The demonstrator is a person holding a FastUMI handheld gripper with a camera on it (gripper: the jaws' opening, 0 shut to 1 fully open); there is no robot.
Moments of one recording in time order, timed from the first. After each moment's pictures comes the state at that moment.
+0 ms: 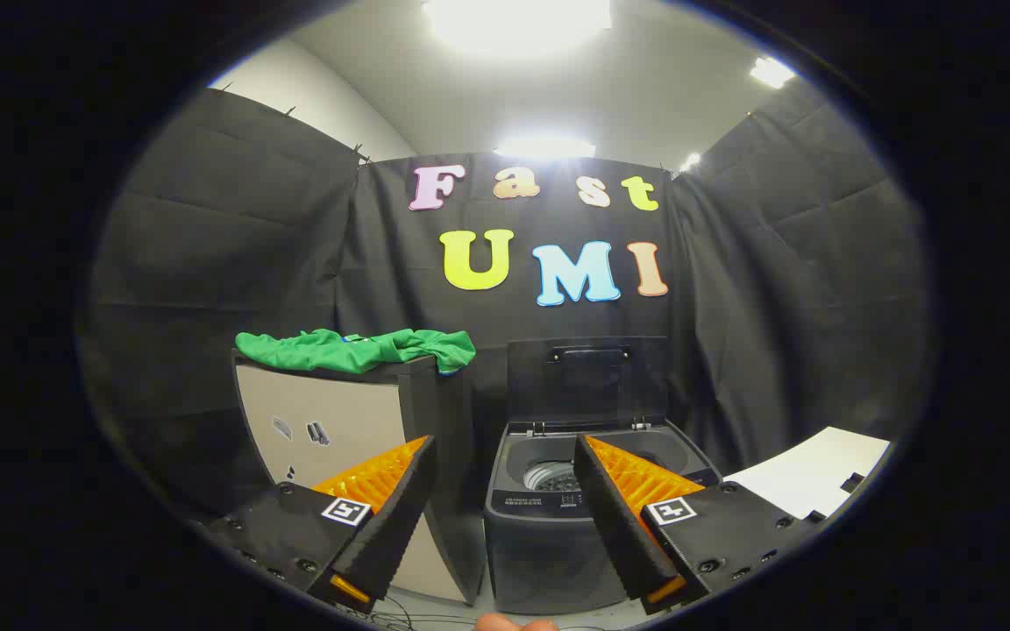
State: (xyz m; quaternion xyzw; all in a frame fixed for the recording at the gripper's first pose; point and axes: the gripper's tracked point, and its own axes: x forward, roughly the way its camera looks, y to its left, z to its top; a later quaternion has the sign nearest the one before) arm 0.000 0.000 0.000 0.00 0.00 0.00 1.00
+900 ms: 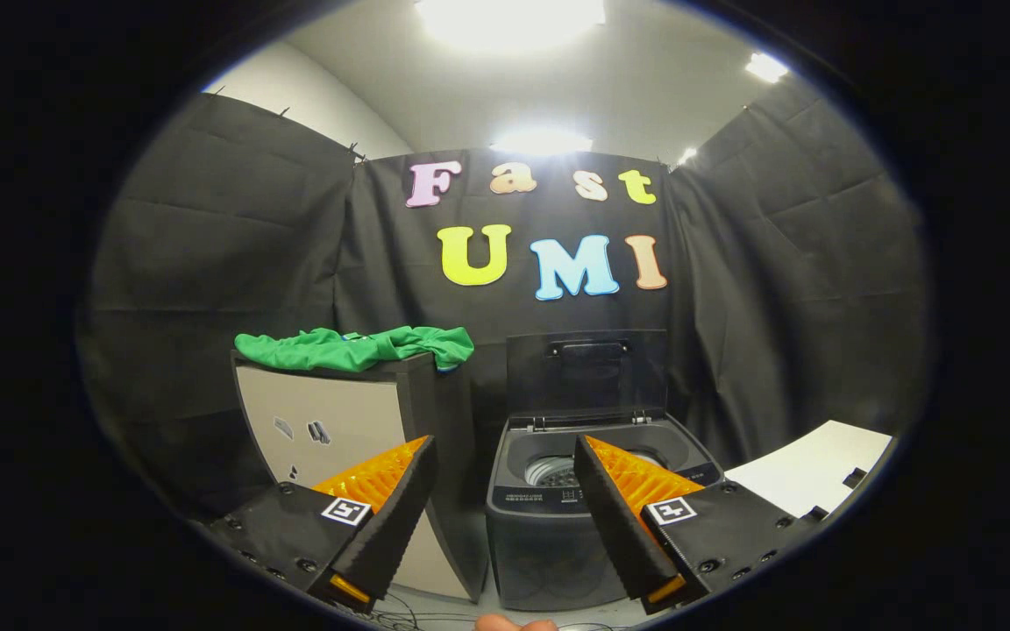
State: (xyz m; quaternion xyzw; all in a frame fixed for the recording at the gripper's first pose) arm -0.006 -0.003 -0.006 0.01 0.01 0.00 1.00
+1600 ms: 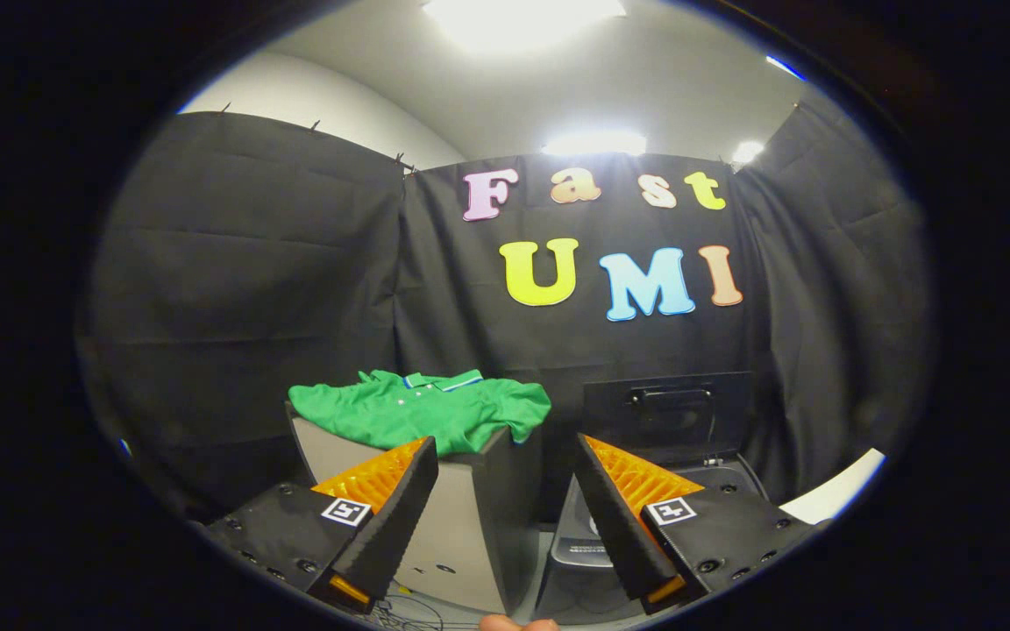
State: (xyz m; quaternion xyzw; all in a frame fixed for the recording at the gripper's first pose) arm 0.043 0.071 0.101 0.02 0.02 0.12 0.99
